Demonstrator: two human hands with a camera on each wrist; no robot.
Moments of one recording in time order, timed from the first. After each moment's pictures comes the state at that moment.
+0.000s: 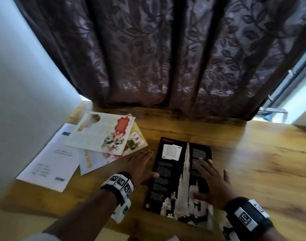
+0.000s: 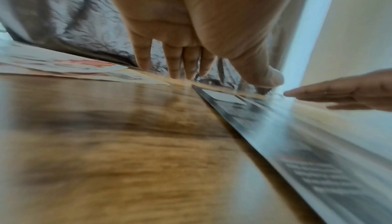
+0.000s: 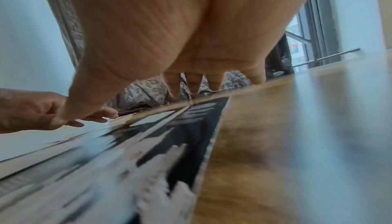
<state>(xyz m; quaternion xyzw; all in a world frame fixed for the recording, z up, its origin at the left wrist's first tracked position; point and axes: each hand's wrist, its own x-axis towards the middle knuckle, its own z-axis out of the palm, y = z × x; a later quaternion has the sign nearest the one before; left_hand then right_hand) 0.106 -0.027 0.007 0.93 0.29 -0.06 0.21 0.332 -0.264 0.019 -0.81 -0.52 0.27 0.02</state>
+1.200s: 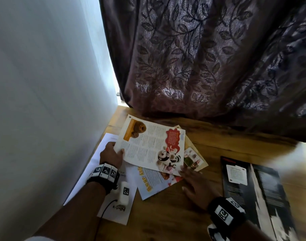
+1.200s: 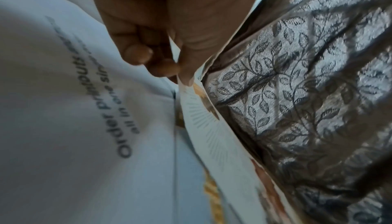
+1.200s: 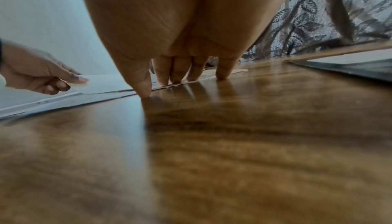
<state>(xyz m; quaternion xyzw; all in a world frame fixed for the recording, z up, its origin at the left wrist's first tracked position) -0.085 0.244 0.010 0.70 0.62 0.17 0.33 0.145 -0.019 -0.018 -0.78 -0.57 0.24 0.03</state>
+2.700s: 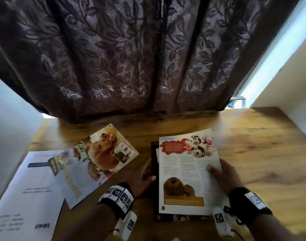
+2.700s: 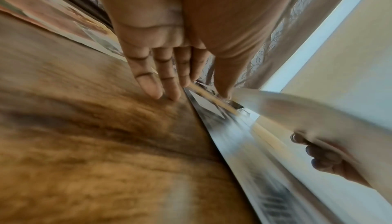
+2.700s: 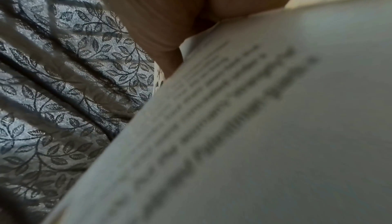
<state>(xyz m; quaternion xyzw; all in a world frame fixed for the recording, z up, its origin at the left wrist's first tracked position) 0.106 -0.005 0.017 0.90 0.23 -0.08 0.36 0.315 -0.273 0.017 -0.88 -0.11 0.20 0.42</state>
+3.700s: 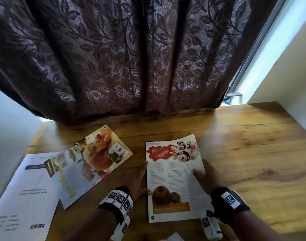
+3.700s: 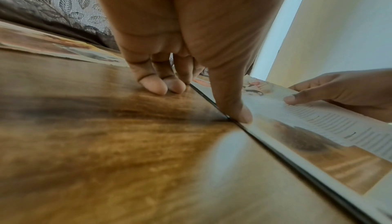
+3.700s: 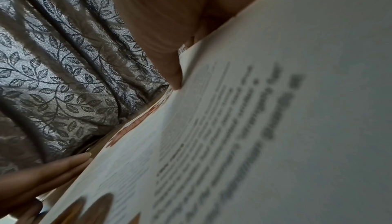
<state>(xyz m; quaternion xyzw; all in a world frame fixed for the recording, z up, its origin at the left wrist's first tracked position) 0.115 -0.020 -0.006 0.91 0.23 -0.19 0.31 0.304 -0.257 -0.001 -0.91 -0.16 0.23 0.30</state>
